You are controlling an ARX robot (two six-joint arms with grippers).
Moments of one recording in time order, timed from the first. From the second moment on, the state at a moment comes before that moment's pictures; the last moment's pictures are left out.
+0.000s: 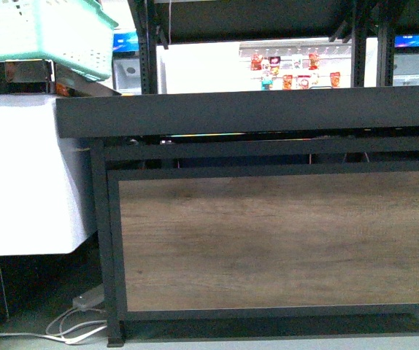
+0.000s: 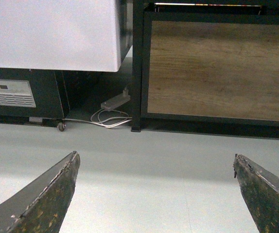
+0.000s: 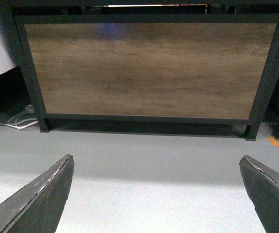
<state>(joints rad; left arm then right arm) 0.00 0.00 0.01 0.00 0.00 0.00 0.00 0.00 0.02 0.00 0.00 0.00</state>
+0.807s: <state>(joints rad) 0.00 0.00 0.01 0.00 0.00 0.00 0.00 0.00 0.02 0.00 0.00 0.00</state>
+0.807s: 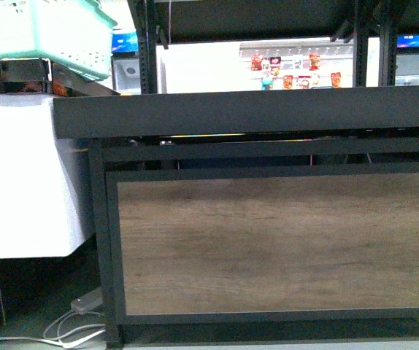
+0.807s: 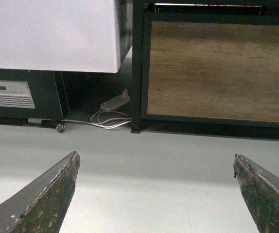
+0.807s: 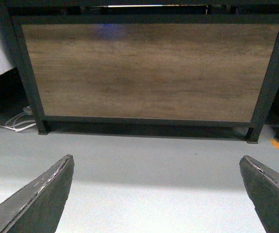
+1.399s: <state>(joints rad) 0.00 0.00 0.01 0.00 0.00 0.00 0.00 0.00 0.02 0.00 0.00 0.00</state>
